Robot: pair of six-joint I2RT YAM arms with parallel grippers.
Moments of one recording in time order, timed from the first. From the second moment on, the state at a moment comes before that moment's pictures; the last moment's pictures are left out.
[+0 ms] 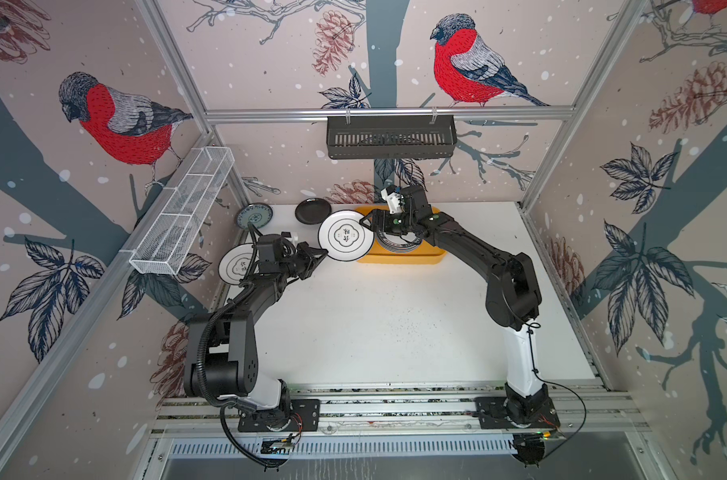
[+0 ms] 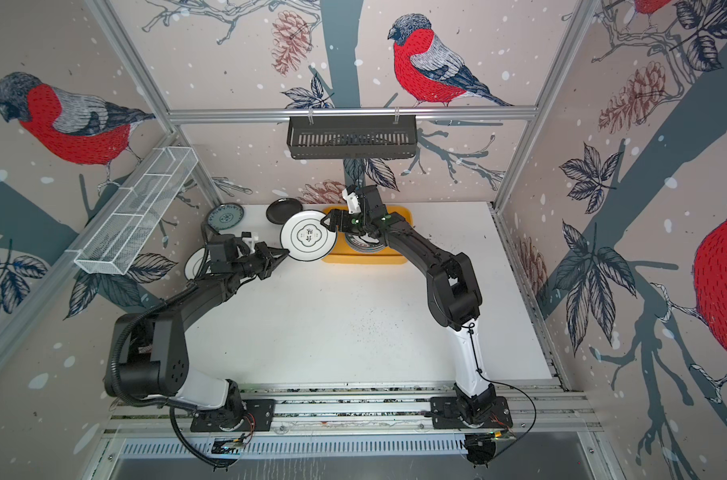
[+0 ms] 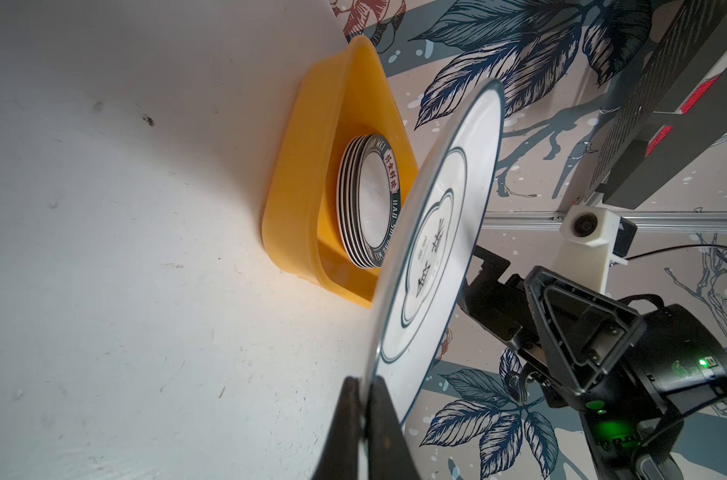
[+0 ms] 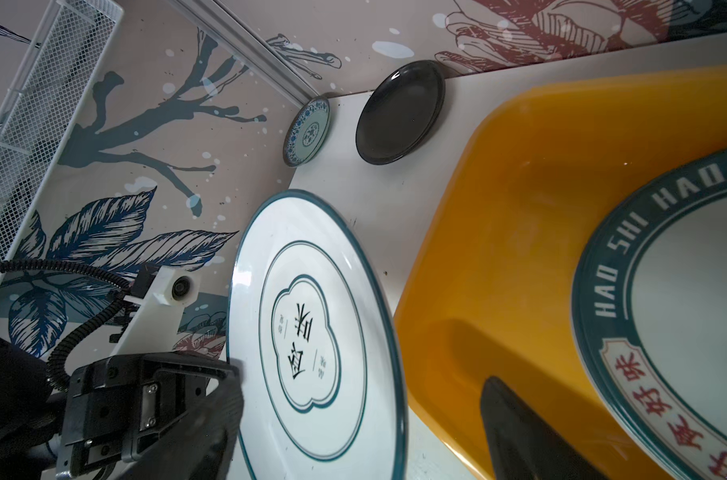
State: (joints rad) left arm 0.05 1.51 0.82 0.17 0.79 -1.01; right arm 0.56 2.16 1.90 -0.29 -0.49 0.55
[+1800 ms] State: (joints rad) left arm 0.20 0.89 0.66 -0.22 0.47 -0.91; right arm 0.29 2.27 1.97 -0.30 -0.54 0.71
